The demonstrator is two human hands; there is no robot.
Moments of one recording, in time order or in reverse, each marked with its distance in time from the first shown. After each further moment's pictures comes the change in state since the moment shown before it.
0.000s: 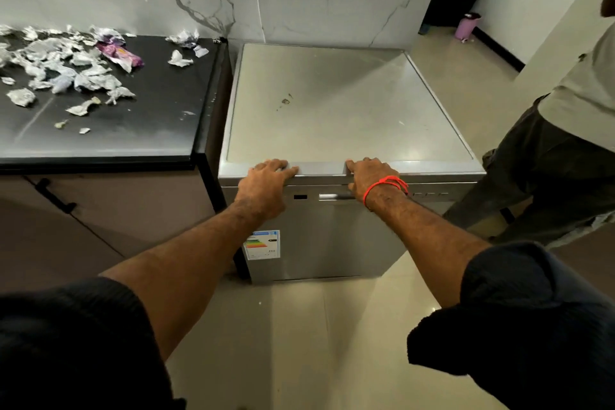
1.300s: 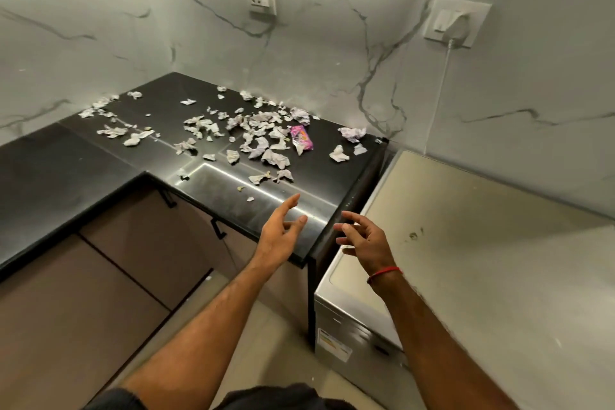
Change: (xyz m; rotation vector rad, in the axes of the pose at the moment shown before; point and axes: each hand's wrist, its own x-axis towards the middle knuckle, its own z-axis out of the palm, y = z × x) left_hand 0.002 -0.126 -0.133 -0.976 0.633 -0.599; right_hand 0.097 -0.197 -0.120 1.452 -0.345 -0.416
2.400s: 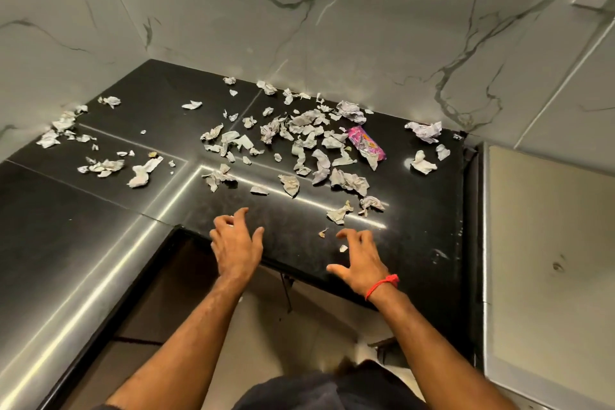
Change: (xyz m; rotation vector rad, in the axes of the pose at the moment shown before) left_hand 0.218 -0.189 -0.270 0.748 0.116 -0.201; right_hand 0.165 0.042 0.277 -0.871 -0.083 0.110
